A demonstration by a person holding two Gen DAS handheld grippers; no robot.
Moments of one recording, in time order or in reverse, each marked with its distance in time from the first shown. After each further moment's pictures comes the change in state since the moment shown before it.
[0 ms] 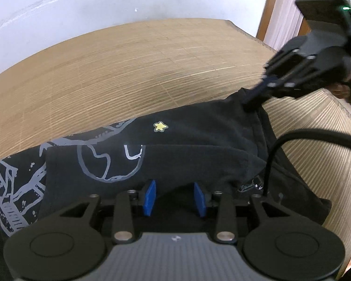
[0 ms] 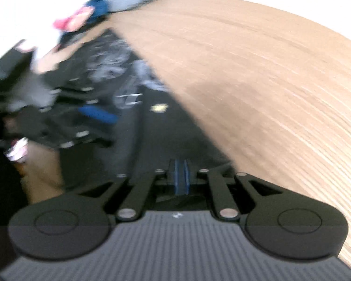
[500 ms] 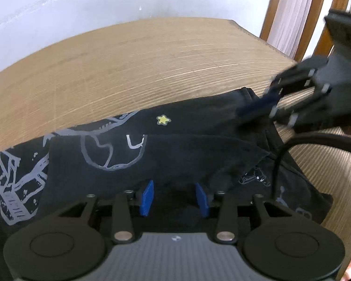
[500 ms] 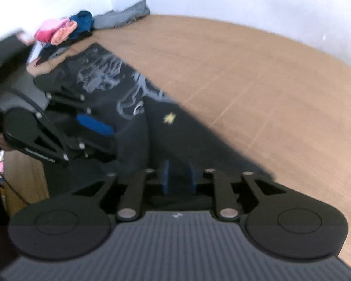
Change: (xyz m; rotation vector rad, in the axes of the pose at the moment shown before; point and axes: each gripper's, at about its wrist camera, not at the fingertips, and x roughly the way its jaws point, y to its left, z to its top) left arm -0.005 -0.002 -0.006 -0.019 -0.003 0.018; right arm 0.019 0.062 -0.024 0.011 -0.105 -0.133
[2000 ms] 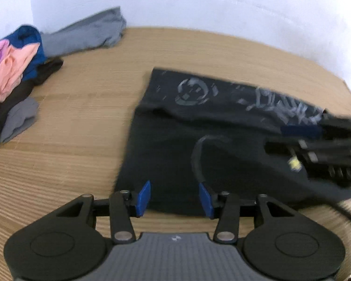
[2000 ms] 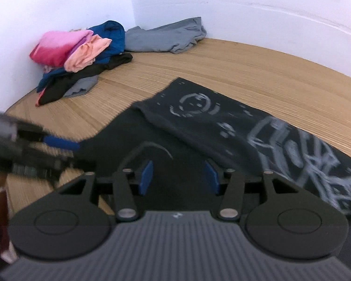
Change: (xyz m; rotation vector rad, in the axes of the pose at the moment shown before) left arm -0.222 0.384 -0.235 -0.411 -0.040 0.251; right arm 0.190 0.392 0.189 0.103 -0.174 -0.078
